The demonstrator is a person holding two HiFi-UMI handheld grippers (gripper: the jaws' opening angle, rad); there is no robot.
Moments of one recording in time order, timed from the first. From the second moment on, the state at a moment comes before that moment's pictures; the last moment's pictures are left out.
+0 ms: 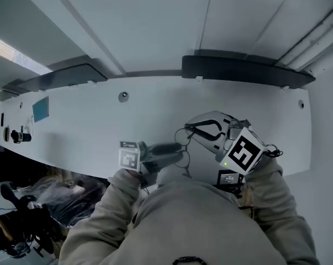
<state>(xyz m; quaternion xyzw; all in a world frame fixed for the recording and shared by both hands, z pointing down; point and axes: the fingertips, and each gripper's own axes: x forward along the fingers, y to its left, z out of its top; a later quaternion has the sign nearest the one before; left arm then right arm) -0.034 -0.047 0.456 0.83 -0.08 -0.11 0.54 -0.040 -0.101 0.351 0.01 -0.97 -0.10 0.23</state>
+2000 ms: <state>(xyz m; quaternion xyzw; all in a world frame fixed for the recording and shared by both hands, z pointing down) -0.029 -0.077 0.398 0.73 -0.06 -0.24 0.63 -0.001 -0.077 0.319 0.07 -0.94 -0.20 0.28</state>
